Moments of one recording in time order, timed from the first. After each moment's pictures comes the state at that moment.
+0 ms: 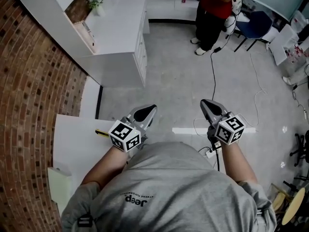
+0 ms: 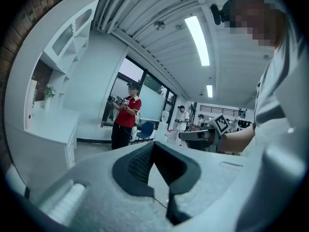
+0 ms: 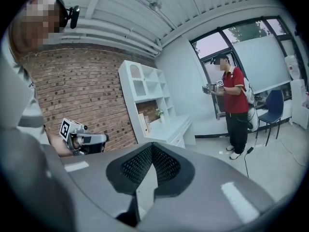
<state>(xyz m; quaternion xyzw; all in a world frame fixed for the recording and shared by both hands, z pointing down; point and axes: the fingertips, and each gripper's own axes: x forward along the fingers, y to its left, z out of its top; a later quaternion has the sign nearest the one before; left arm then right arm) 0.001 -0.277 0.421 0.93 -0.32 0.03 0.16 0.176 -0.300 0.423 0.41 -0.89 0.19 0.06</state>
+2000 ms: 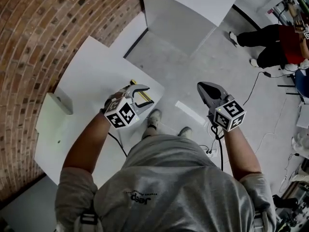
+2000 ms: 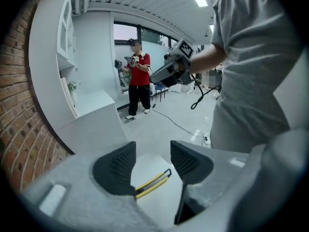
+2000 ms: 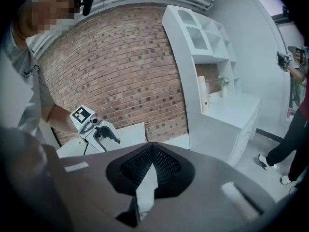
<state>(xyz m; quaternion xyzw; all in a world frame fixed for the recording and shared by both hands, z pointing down) -0.268 -0.197 0.591 0.86 -0.35 0.36 0.10 -0.162 -0.325 0.518 0.10 -0.96 0.16 0.22</state>
